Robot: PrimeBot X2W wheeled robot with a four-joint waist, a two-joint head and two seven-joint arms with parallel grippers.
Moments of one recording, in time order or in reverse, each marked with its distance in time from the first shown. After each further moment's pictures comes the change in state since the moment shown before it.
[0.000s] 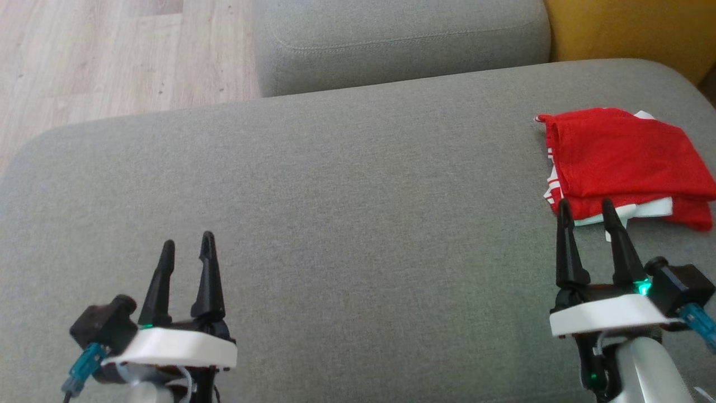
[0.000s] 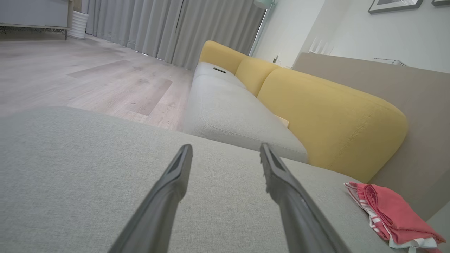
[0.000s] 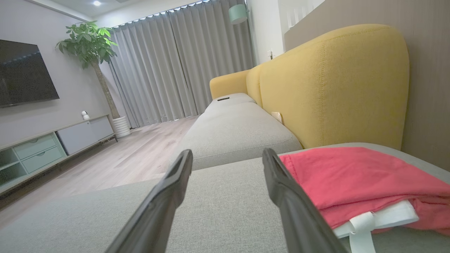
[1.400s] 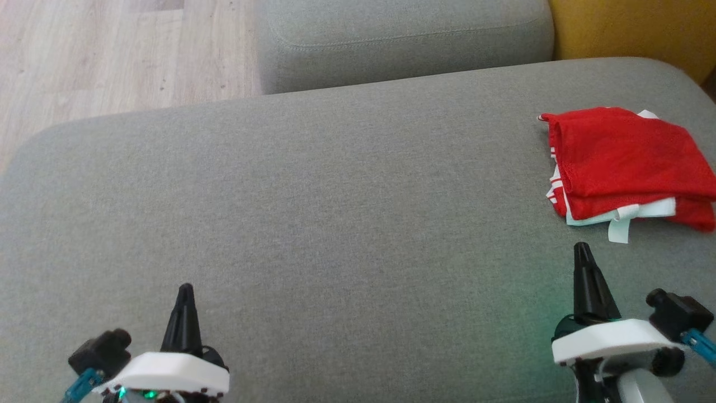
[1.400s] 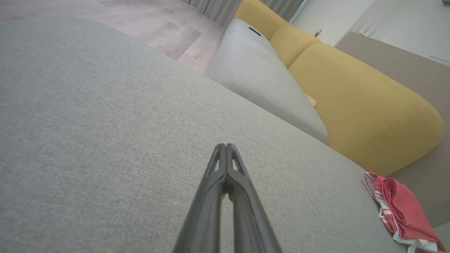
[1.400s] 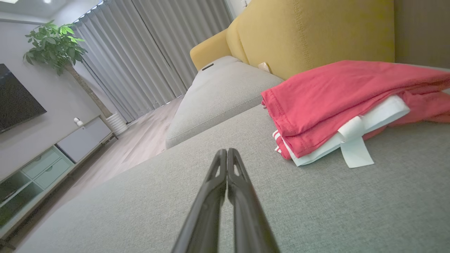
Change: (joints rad) left arm 0.053 -0.008 0.022 0.105 -0.178 0.033 0.051; right arm 0.057 0.002 0.008 0.092 0.220 0.000 0.050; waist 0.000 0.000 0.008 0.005
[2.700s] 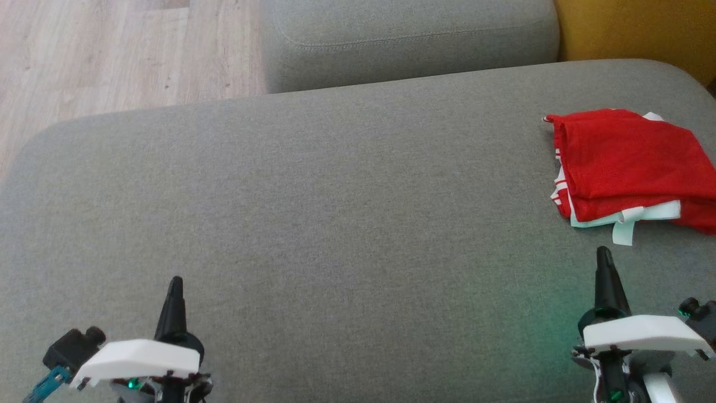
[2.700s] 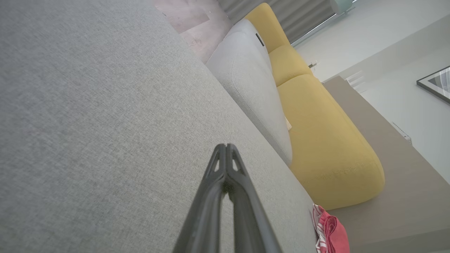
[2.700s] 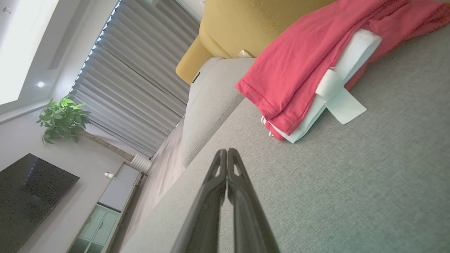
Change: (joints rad) left arm -0.045 0.003 0.059 0.031 -0.371 -0.061 0.107; right arm -0.003 0.000 -0.044 -0.006 0.424 0.000 0.102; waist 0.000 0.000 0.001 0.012
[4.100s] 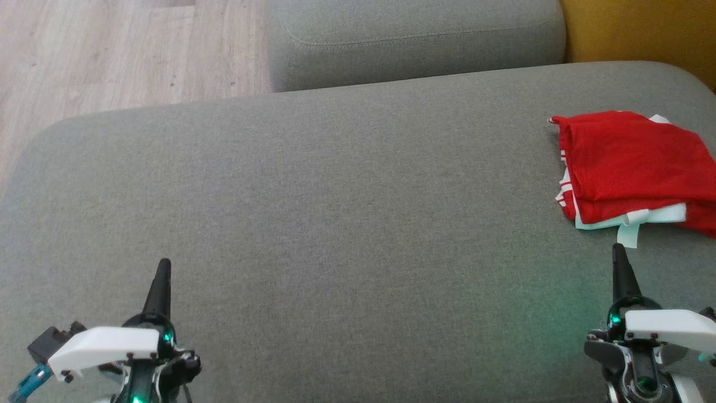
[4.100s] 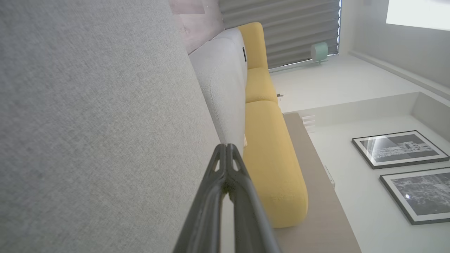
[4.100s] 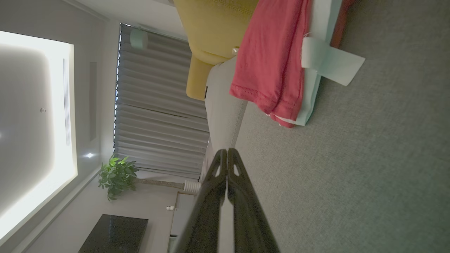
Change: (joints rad) left arm -0.062 0.002 0.066 0.031 -0.383 -0.053 0.118; right arm -0.022 0.000 -0.056 -0.008 0.439 0.000 0.118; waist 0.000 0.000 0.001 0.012
